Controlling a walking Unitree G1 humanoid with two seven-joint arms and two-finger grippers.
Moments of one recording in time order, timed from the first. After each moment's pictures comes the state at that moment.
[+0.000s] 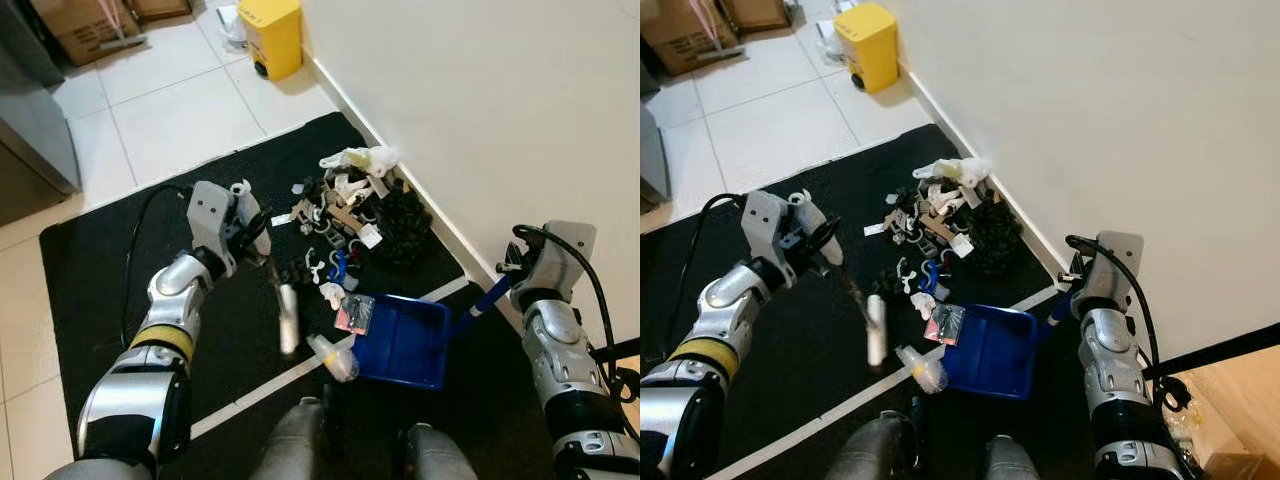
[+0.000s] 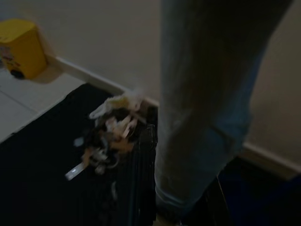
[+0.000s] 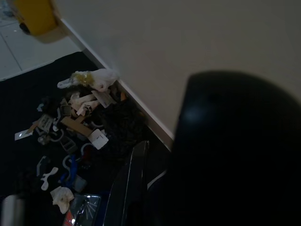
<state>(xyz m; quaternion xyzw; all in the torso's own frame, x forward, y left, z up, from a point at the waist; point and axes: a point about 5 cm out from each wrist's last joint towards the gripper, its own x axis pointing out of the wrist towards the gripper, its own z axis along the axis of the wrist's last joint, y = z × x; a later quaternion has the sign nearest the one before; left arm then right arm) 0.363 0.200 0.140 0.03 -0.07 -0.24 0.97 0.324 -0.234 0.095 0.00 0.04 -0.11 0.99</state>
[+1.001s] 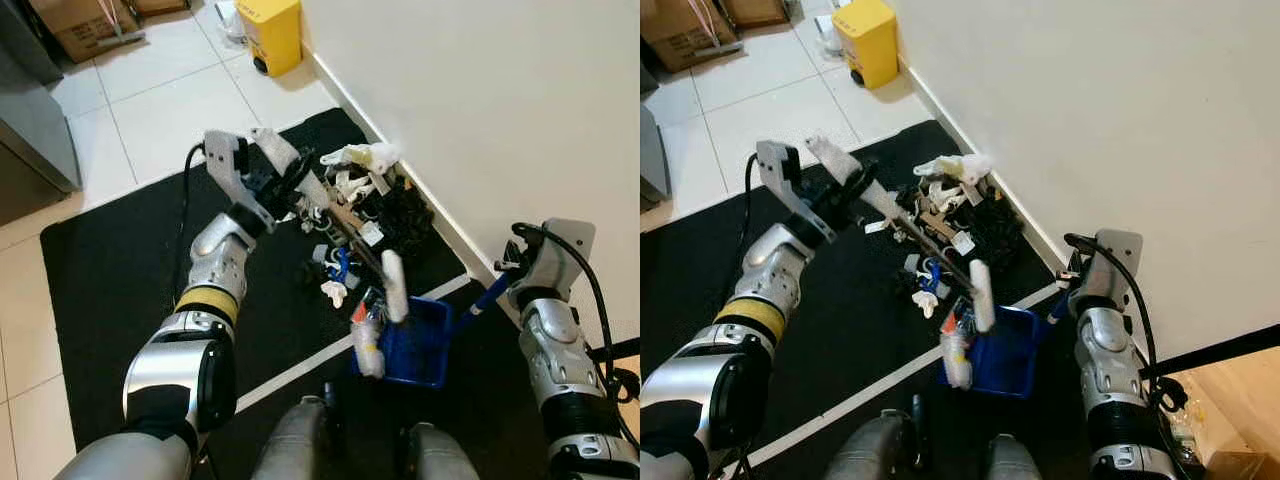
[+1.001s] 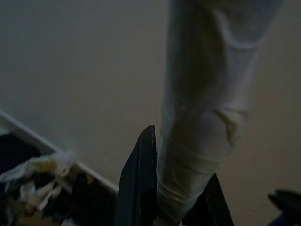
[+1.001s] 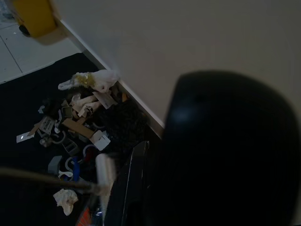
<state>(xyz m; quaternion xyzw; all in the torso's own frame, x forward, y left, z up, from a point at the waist) 0.386 0.151 0.203 -0.14 -0.17 -0.34 0.92 0.324 -0.227 0.098 0.01 0.03 -0.11 0.99</state>
